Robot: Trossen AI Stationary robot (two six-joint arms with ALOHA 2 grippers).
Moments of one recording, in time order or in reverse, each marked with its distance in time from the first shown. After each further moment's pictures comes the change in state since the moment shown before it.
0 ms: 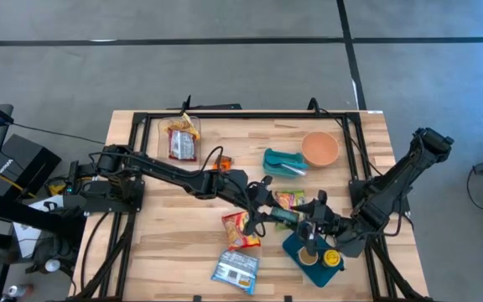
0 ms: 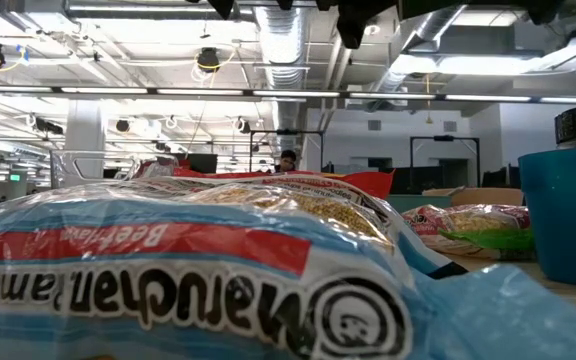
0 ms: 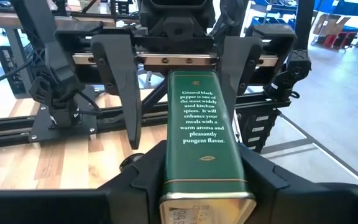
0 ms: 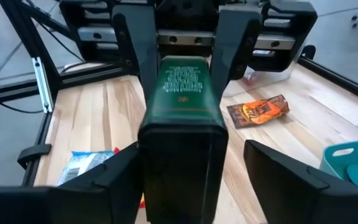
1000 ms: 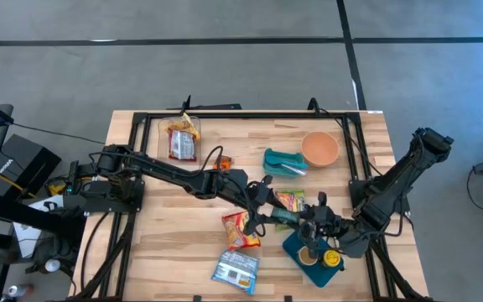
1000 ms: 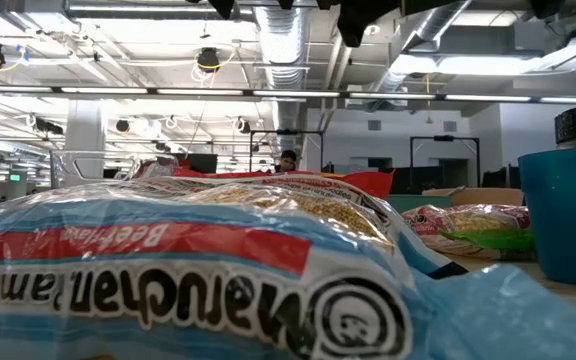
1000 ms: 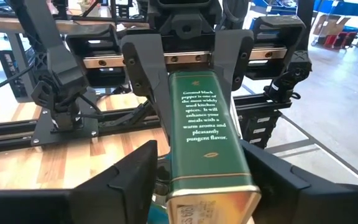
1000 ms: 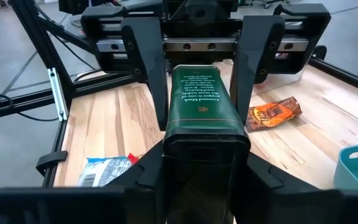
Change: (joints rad) left arm 0.001 0.000 0.000 0.008 -0.001 0.011; right arm 0.012 0.000 0.000 0.054 -0.001 0.000
